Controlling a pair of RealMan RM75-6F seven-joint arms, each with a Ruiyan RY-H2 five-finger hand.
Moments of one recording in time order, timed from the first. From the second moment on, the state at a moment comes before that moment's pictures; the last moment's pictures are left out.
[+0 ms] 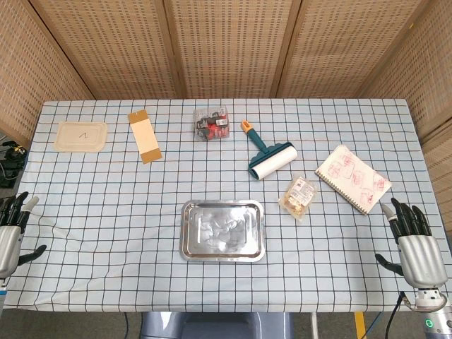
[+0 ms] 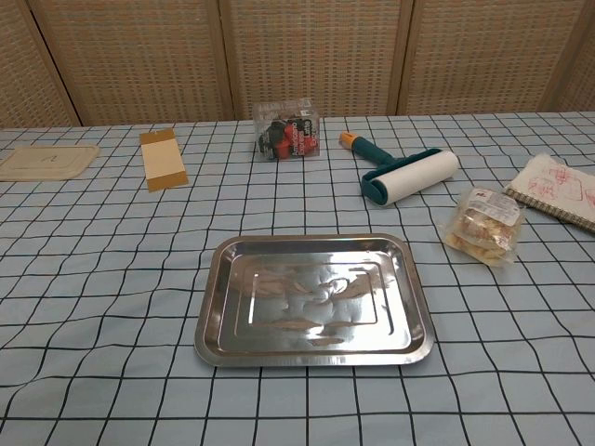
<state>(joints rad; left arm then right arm) -0.08 -1.14 -0.05 -1.64 1.44 1.49 0.21 0.07 -1.14 0.05 -1.60 -1.57 1.53 -0.07</state>
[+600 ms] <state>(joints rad) -0.07 -1.14 -0.06 -1.64 1.43 1.49 0.19 0.10 -1.15 0.05 -1.58 -1.56 1.48 -0.06</state>
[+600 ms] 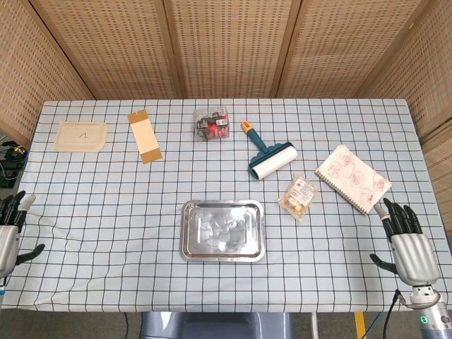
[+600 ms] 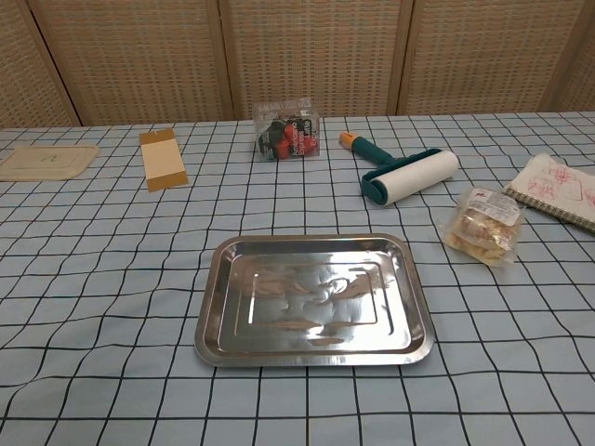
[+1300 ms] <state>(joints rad) -0.10 -1.14 -0.08 -1.62 1.34 1.41 0.18 0.46 -1.29 0.25 -1.54 -1.23 1.04 -0.22</state>
